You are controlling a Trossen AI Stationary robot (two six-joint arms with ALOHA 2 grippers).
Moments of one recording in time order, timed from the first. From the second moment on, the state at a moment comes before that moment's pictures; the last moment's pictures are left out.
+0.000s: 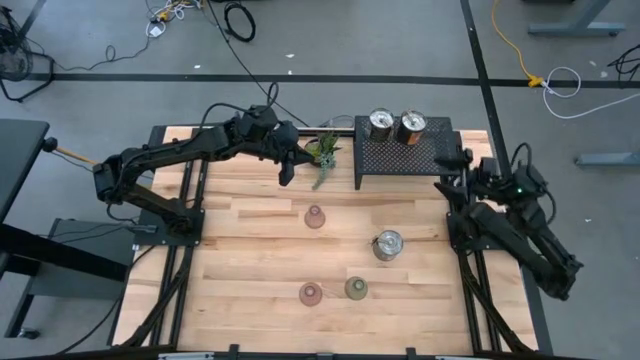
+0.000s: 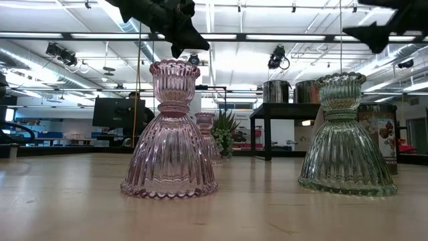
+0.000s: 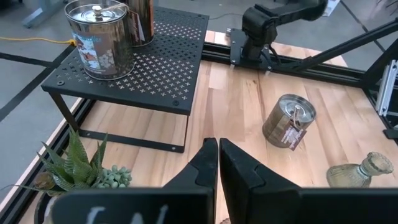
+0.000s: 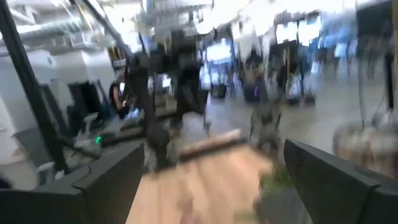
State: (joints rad) left arm 0.42 1.39 1.16 -0.24 0.32 0.05; right arm -0.78 0.00 0.38 -0.22 -0.55 0.30
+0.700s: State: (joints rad) left arm 0.46 1.39 1.16 -0.24 0.31 0.05; right arm -0.24 0.07 0.07 -0.05 -0.19 0.38
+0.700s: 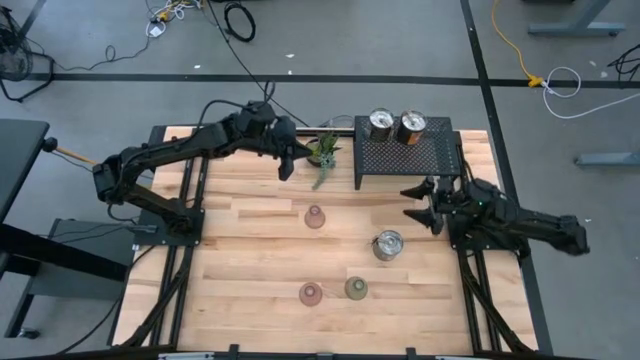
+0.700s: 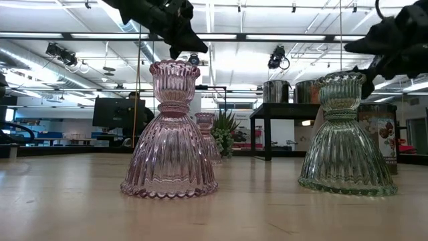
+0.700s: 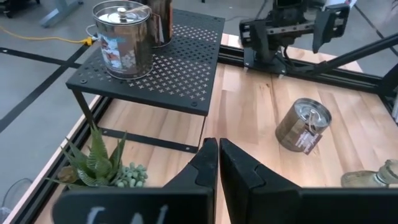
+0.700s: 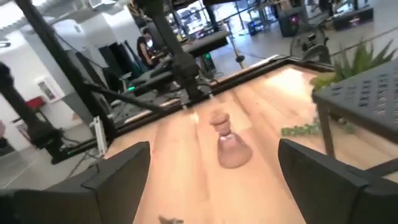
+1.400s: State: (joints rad) left arm 0.46 1.39 1.16 -0.24 0.31 0.05; right arm 0.29 0.49 0.07 -0.12 0.19 0.60
